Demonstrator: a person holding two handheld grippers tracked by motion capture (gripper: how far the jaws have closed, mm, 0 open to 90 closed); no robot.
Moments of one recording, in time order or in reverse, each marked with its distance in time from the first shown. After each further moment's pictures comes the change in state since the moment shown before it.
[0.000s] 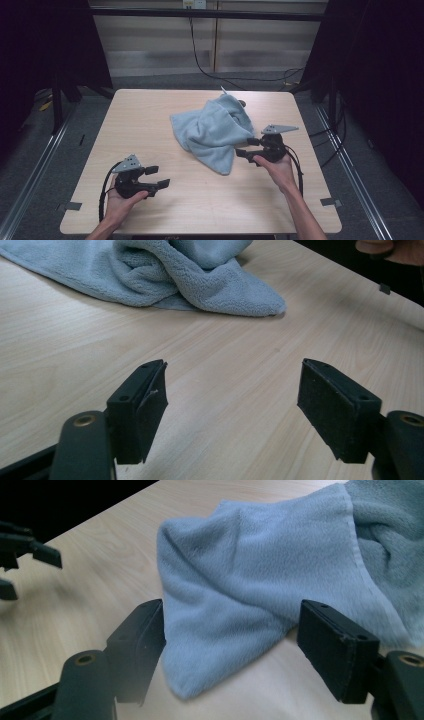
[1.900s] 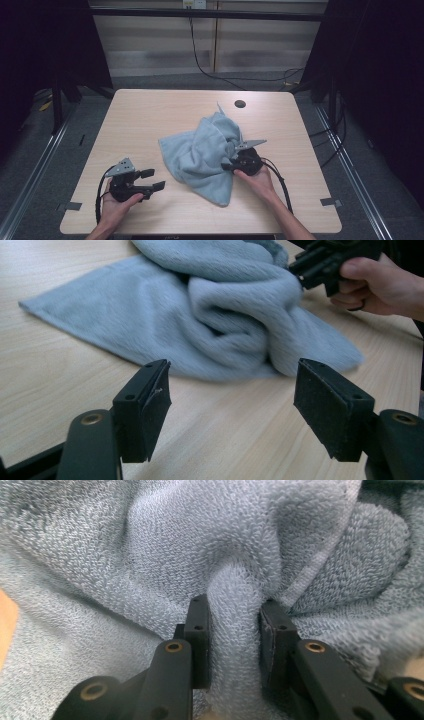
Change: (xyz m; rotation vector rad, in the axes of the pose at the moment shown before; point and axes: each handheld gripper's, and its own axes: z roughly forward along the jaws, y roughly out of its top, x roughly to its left) left arm 0.003 -0.010 -0.010 -0.012 -0.009 -0.039; right arm 0.030 -0.048 0.062 0.199 0.003 -0.058
